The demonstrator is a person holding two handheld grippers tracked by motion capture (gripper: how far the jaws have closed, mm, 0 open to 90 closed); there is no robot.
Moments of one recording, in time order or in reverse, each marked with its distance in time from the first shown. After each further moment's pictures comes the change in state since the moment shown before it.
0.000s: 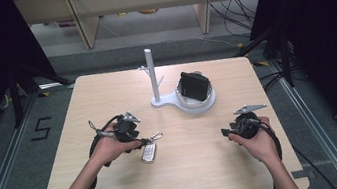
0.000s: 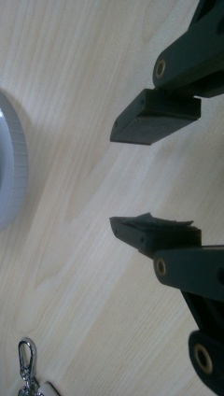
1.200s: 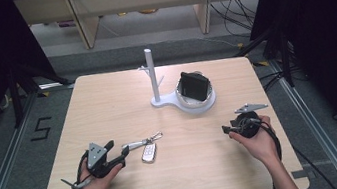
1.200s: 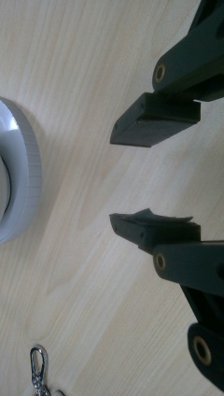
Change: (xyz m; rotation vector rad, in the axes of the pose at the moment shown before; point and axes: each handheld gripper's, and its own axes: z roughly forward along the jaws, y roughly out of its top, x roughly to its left) left arm -0.017 -0.119 -0.014 -0.618 0.279 -0.258; right arm 0.001 0.003 -0.005 0.007 -0.032 0.028
